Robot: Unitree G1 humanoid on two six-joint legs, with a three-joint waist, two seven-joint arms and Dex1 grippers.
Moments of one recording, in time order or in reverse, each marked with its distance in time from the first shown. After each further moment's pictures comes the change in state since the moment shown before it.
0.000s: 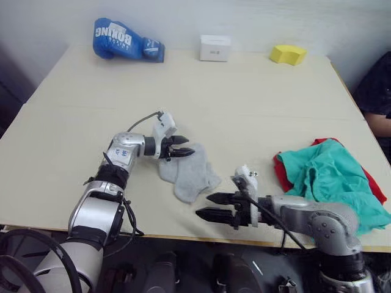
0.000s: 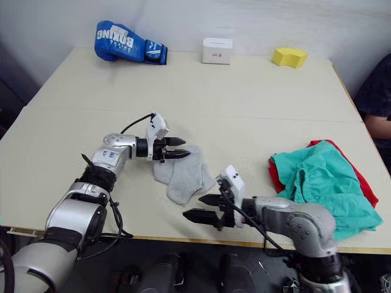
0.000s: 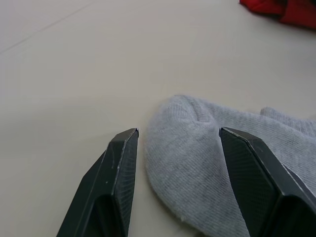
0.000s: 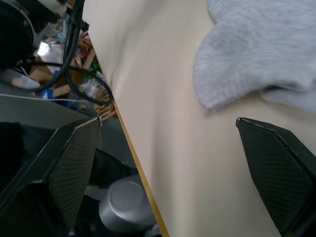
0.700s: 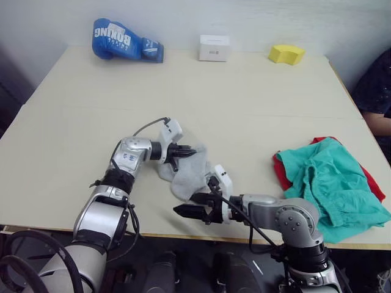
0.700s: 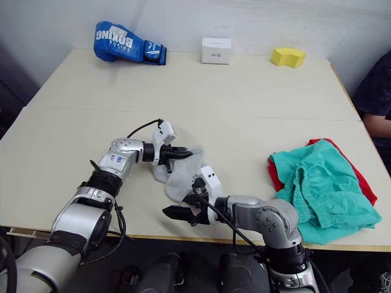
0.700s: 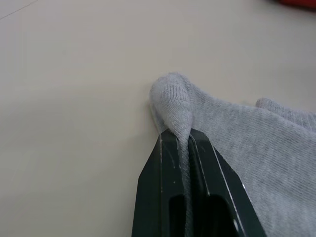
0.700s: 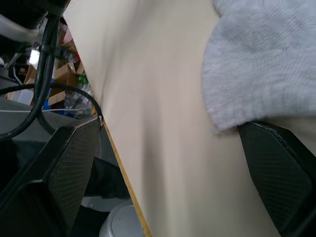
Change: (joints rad) left arm 0.051 -0.023 -0.007 -0.076 0.039 0.038 0.048; right arm -0.047 0.166 0.038 0.075 -0.065 0.004 -0.169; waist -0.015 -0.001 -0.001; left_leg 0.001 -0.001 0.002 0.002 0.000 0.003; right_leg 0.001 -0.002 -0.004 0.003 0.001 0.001
